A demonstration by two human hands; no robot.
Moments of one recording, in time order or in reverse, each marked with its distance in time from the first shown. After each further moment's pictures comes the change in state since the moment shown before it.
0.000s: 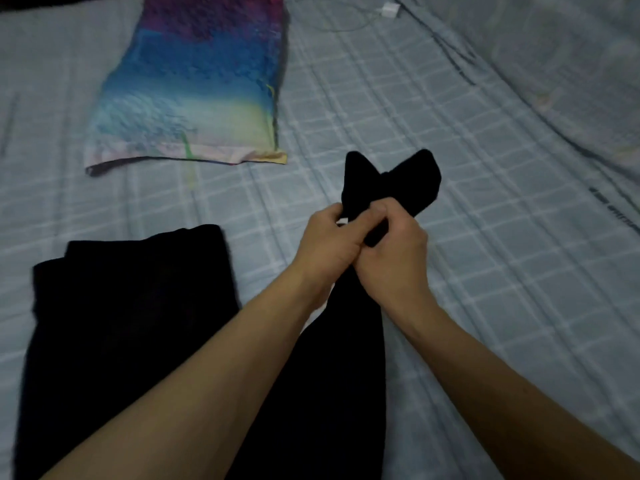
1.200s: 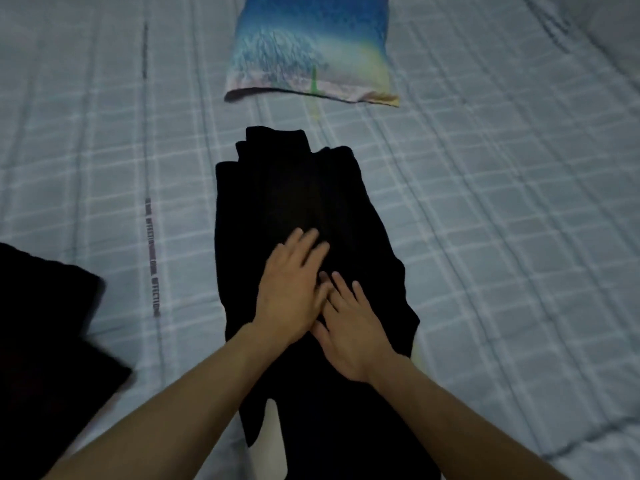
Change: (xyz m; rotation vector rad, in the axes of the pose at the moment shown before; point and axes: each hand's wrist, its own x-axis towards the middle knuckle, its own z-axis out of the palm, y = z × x) left_hand -0.174 -0.164 -0.308 1.338 0.178 0.503; right_hand -0.290 -0.014 0.207 -0.807 -0.797 -0.380
